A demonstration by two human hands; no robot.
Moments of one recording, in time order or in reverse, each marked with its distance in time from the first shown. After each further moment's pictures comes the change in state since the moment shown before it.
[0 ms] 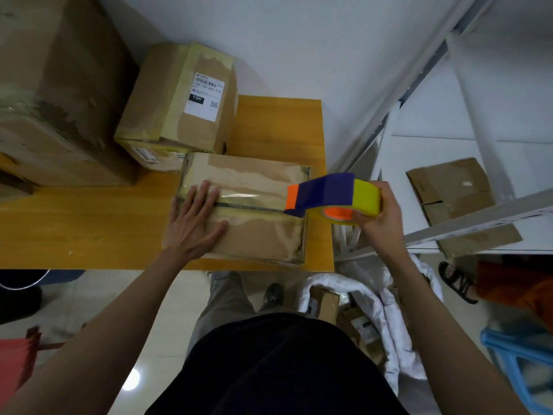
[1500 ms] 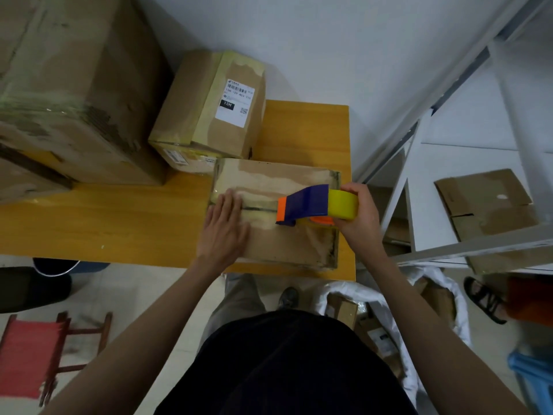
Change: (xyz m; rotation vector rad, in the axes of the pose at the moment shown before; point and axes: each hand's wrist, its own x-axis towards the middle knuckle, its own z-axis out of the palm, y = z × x) left_hand -0.006 0.022 -0.002 -0.015 0.013 -0.095; right_hand 0.014 -0.011 0.080 -0.075 -0.114 -0.109
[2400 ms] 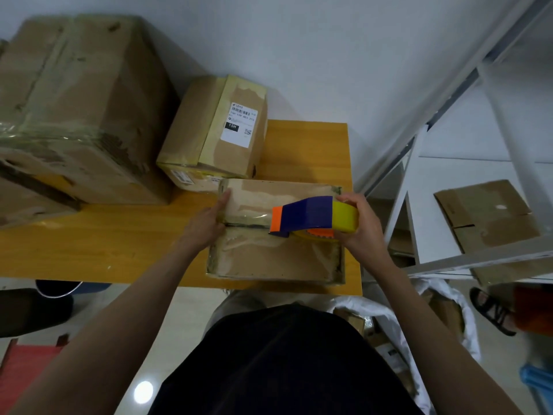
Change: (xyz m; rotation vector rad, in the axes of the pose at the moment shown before) left_hand 0.053 -0.056 -0.050 -0.220 -0.228 -0.096; right_hand 0.009 -0.023 -0.004 -0.018 -0.057 -0.080
